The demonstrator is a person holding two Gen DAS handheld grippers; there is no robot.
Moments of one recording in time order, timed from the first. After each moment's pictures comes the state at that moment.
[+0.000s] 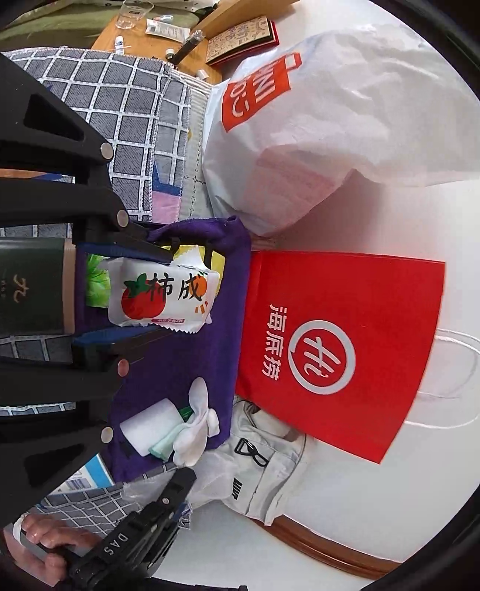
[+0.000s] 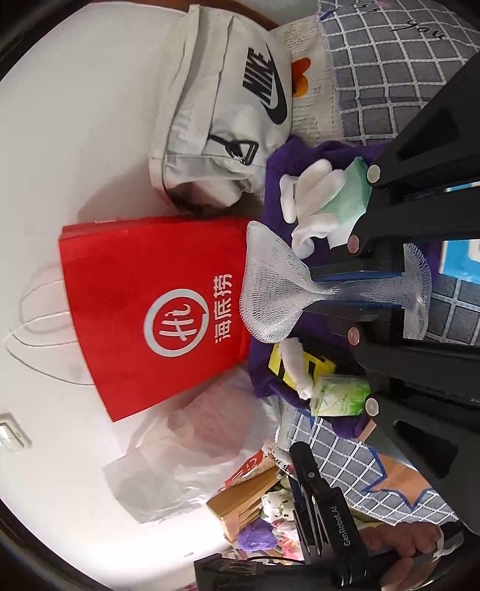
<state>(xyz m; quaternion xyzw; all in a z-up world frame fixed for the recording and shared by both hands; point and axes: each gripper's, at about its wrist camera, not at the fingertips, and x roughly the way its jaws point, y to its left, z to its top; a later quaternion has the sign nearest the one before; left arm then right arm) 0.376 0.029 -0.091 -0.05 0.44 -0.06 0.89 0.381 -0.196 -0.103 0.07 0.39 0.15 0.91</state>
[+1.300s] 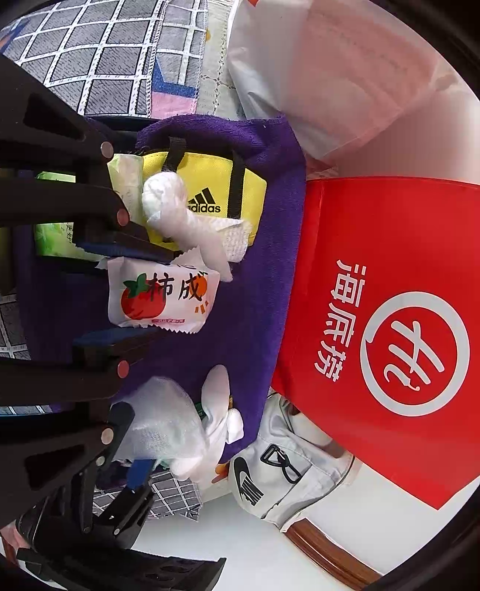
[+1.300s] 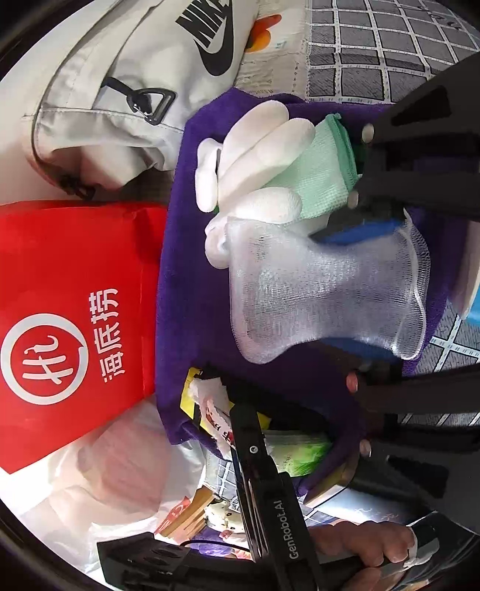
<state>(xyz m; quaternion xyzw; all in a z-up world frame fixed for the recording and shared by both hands) 0.434 -0.005 -0.170 -0.09 0.51 -0.12 0.84 0.429 -0.184 -0.192 0.03 0.51 0.17 0.84</state>
